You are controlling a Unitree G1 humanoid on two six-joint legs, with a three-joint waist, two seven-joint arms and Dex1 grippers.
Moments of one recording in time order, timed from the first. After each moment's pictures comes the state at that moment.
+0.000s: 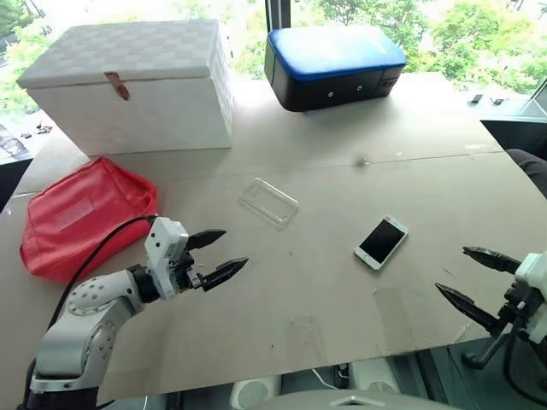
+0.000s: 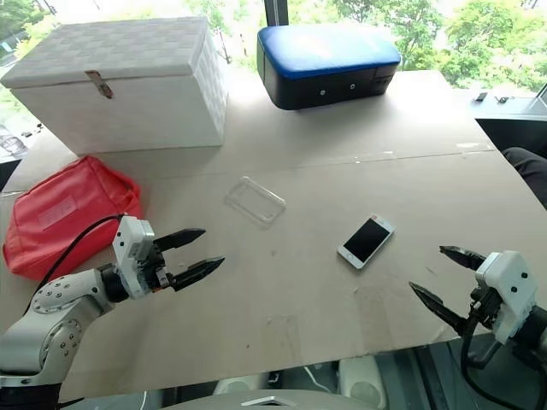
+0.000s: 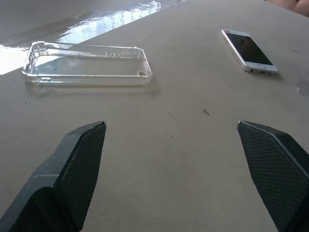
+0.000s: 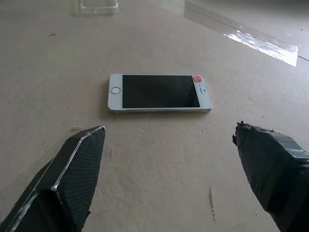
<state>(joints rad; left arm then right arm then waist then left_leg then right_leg) 0.16 0.68 0.27 -0.36 -0.58 0.43 -0.93 0.55 -0.66 -0.56 -0.67 0.51 0.37 0.89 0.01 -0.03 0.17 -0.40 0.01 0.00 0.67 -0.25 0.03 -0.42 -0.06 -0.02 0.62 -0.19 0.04</state>
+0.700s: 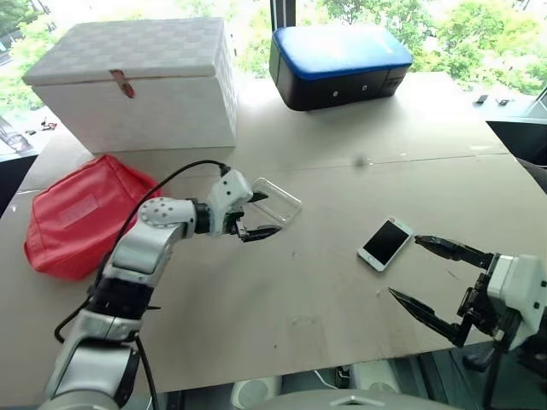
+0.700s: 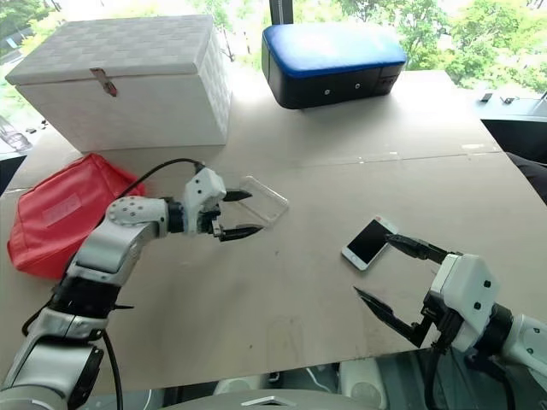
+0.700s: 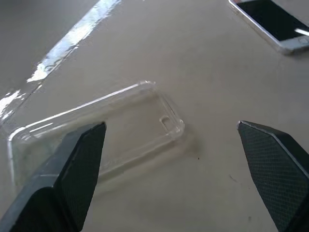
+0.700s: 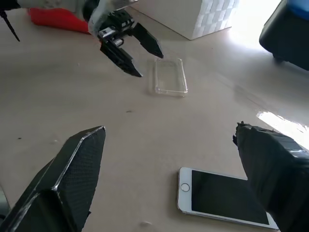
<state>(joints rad) -0.55 0.69 -0.20 0.21 -0.22 0.21 -1.12 0.51 -0.67 -0.43 -1.01 0.63 0.42 0.72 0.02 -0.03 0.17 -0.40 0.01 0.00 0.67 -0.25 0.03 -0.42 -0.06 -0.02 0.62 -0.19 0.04</state>
